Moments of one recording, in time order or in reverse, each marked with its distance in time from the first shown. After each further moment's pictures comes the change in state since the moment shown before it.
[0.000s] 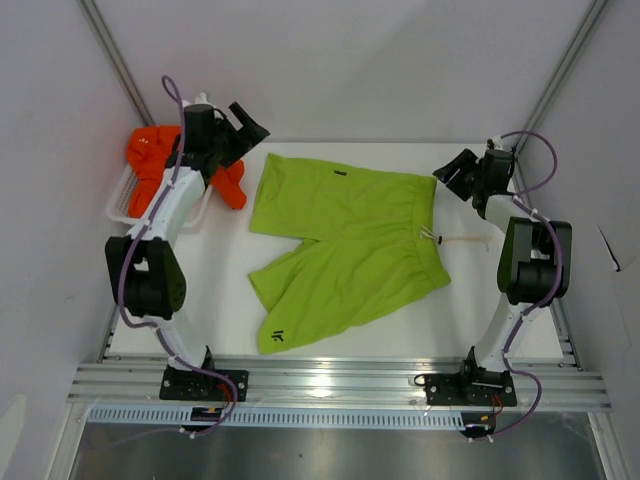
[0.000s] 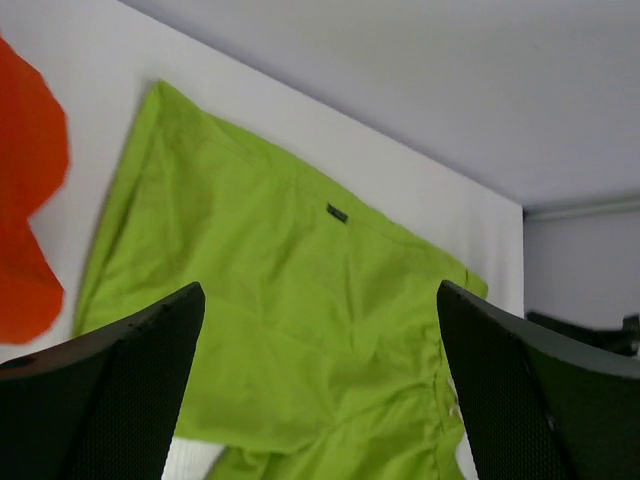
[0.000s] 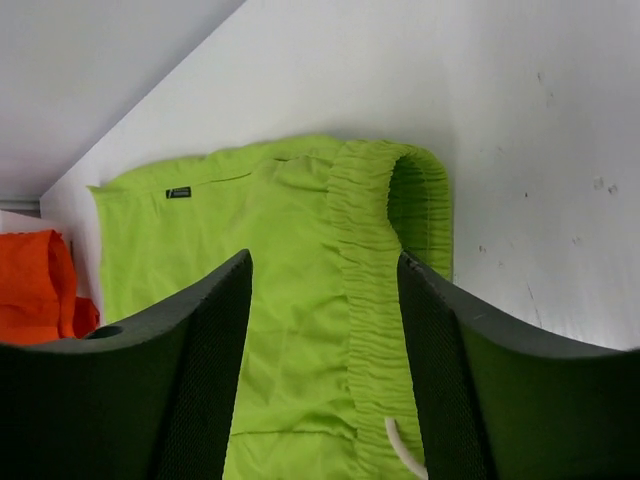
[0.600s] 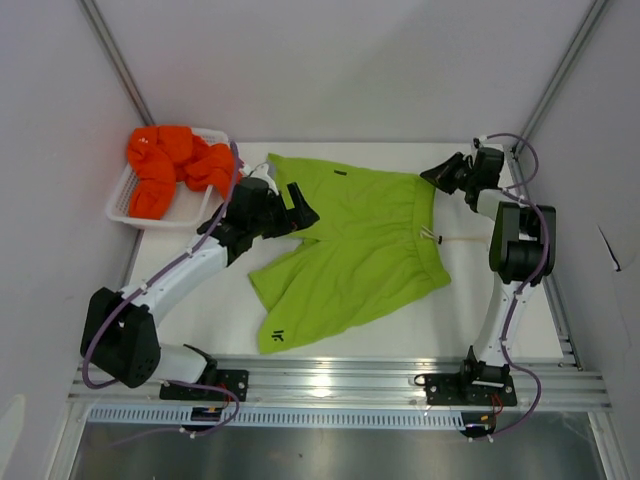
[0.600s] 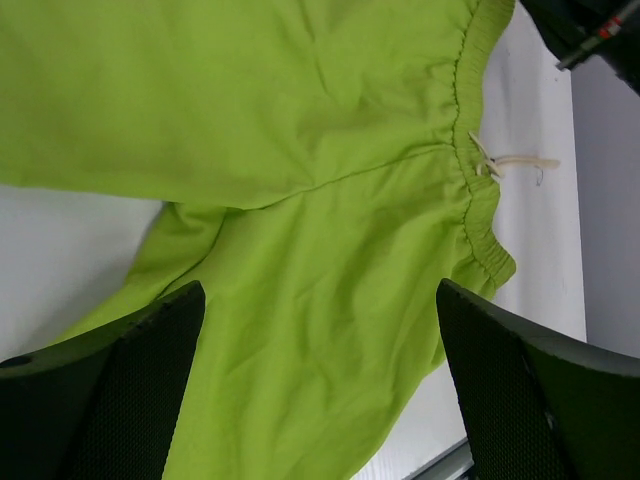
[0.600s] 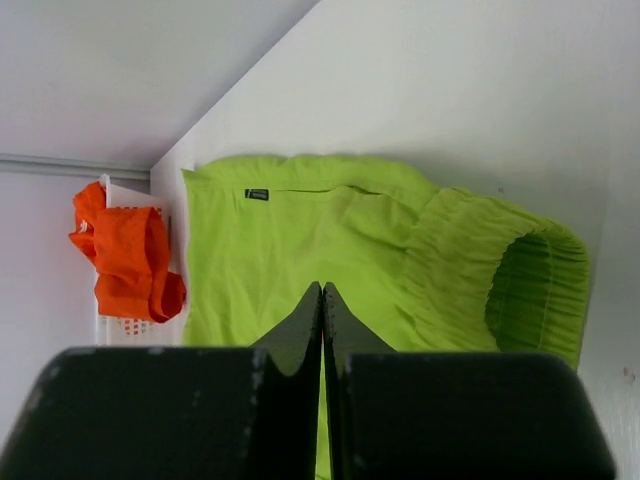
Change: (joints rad) left arm -0.403 -0.446 -0.615 0.043 -0.101 0.047; right arm 0.003 0.175 0.153 0.066 -0.264 0.119
